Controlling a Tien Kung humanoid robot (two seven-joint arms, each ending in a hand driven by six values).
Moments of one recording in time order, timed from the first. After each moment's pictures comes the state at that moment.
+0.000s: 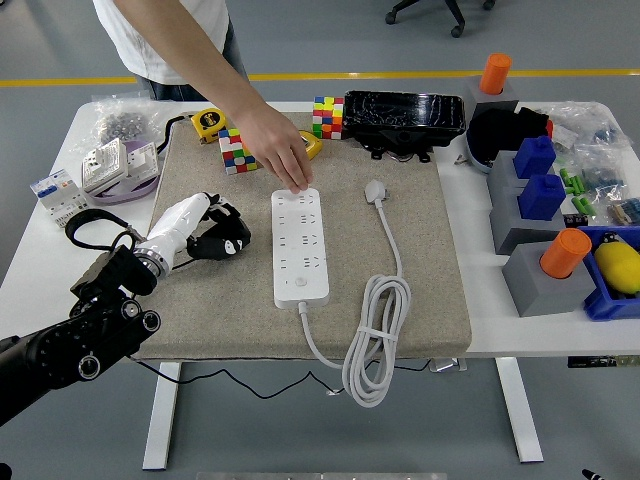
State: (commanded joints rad) left arm -0.57 0.26 -0.64 -0.93 1.53 0.34 0.08; right arm 0.03 -0.32 0.85 0.44 -0.61 -0.01 -0.12
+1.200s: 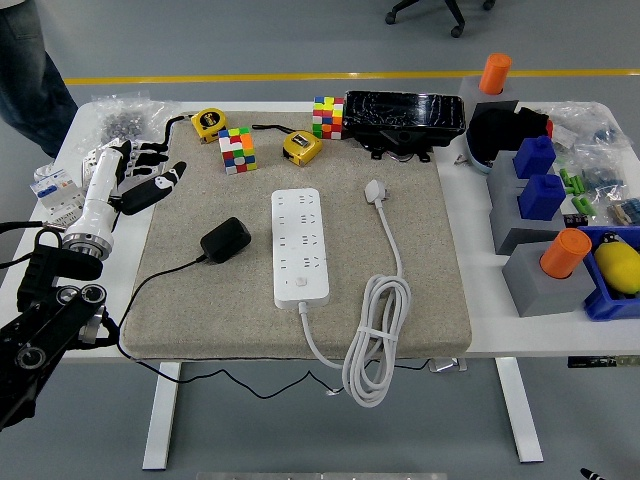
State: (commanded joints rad) left arm -0.37 0.28 -1.08 -1.12 1.26 0.43 -0.09; right arm 0.03 -0.31 0.87 0.44 -0.62 -0.01 -0.12
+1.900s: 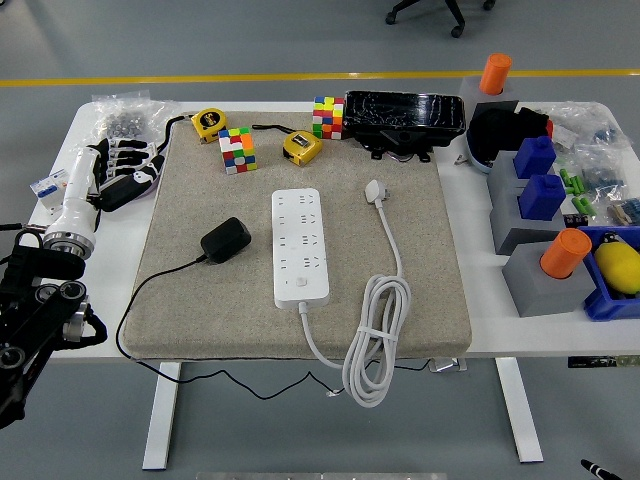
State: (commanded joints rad) left arm -0.35 0.30 -1.12 -1.15 1.22 0.41 -0.07; right arm 0.05 -0.31 0.86 0.43 -0.62 -0.01 -0.12
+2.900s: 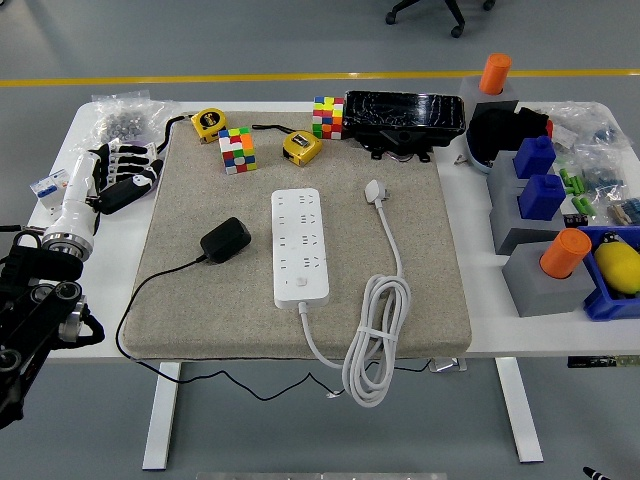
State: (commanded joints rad) left arm -0.34 0.29 -1.15 -1.17 1.24 0.38 -0.02; right arm 0.03 -0.30 0.91 0.44 -0.64 -0.01 -0.12
